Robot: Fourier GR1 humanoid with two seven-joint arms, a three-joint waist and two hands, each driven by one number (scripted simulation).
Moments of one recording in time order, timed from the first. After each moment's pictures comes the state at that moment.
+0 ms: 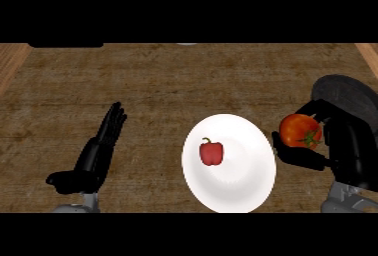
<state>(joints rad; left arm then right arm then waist) -0.01 0.08 -0.13 -1.57 0.03 0.03 -0.12 -0.13 -0.02 -0.04 -1.93 1.03 0.06 0.35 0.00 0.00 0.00</state>
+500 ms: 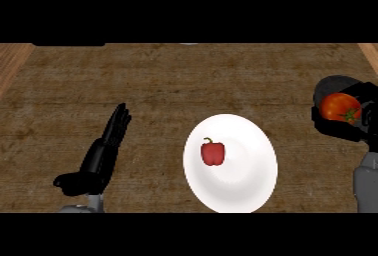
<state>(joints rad) -0.01 0.05 -0.15 -1.57 0.01 0.03 -0.12 -0.26 -0.16 -0.32 -1.62 0.88 -0.12 0.19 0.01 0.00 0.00</state>
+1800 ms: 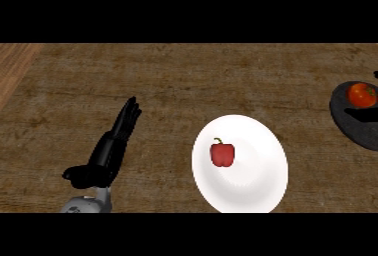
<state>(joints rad) -0.07 0.03 -0.17 -1.56 0.00 0.01 -0.11 -0.72 -0.59 -0.57 -0.36 0.77 -0.25 -0.26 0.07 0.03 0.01</state>
